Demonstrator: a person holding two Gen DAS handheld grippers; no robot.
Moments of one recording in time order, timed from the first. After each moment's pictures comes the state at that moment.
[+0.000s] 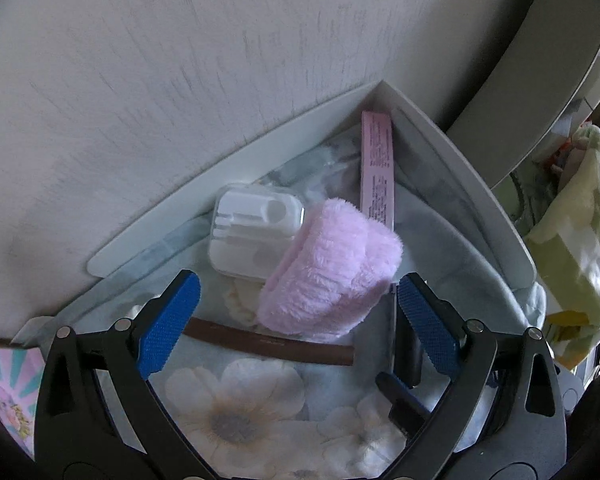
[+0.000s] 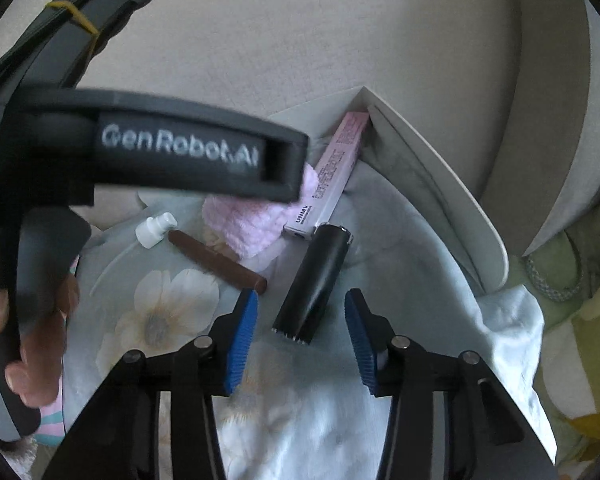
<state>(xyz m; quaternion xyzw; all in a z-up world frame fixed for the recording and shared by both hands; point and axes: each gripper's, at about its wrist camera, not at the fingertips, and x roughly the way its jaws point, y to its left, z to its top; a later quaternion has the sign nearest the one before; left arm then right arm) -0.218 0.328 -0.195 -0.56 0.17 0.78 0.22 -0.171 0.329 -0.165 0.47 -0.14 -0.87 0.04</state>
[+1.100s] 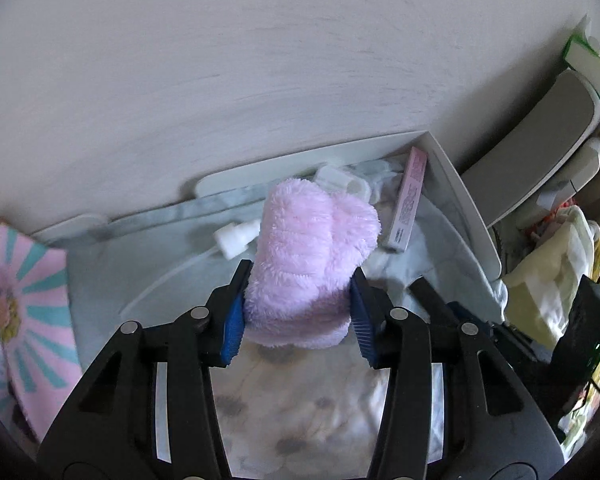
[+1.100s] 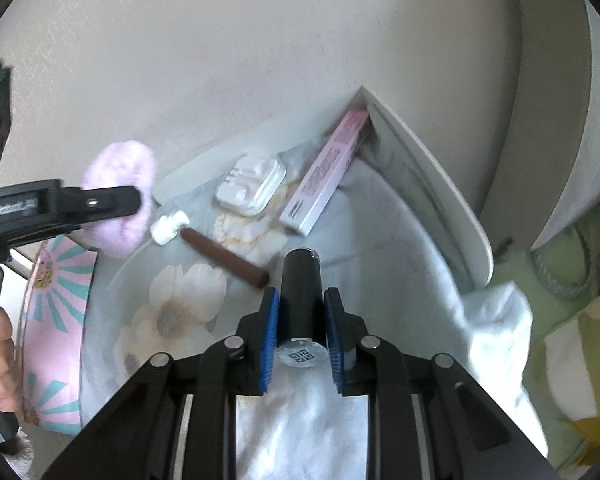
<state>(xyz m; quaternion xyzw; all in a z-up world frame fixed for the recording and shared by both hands) -0.184 0.213 -0.123 -0.54 0.03 0.82 0.18 -0.143 0.351 -0.152 0.47 -0.17 -0.86 0.07</state>
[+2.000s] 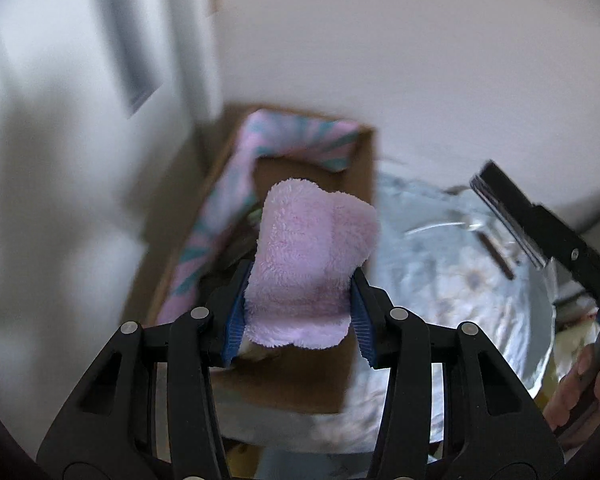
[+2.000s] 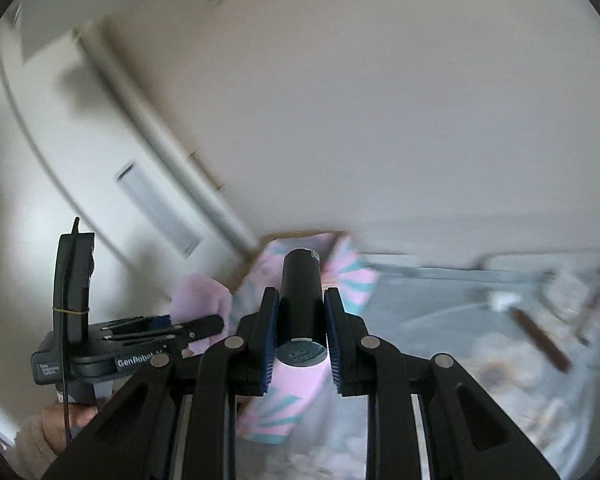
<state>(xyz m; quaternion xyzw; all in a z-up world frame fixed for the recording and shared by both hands) -0.040 -0.101 -0.049 -0.50 -0.10 0.86 -0.07 -0.124 0.094 0.005 0.38 -0.11 -0.82 0.41</state>
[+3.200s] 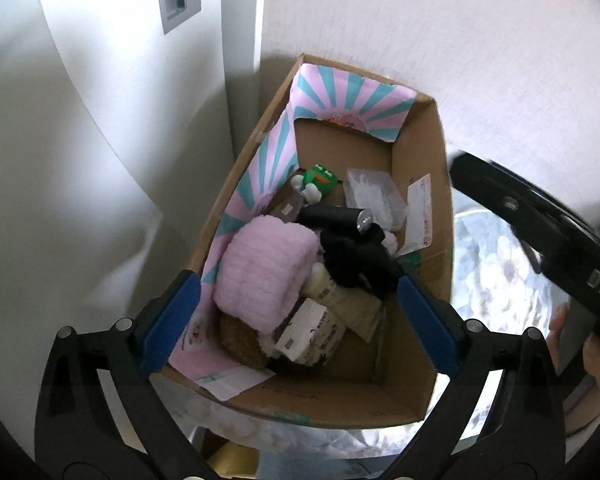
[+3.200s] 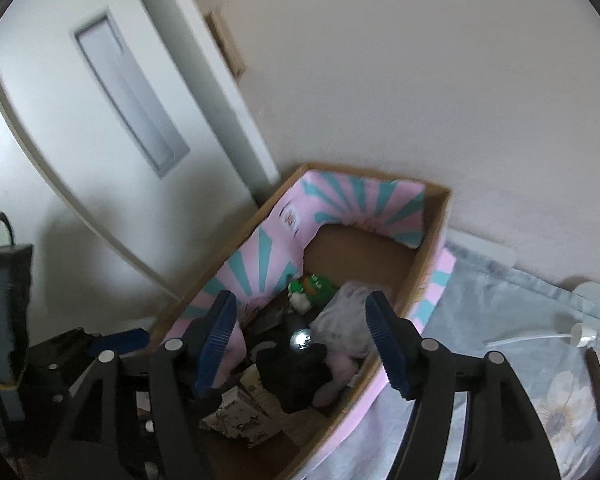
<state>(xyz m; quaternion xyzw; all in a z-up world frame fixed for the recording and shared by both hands) -0.047 -0.130 -0.114 -0.52 -0.13 0.84 -0.06 -0.143 -0.032 -0.053 0.43 0.00 -0.82 0.39</state>
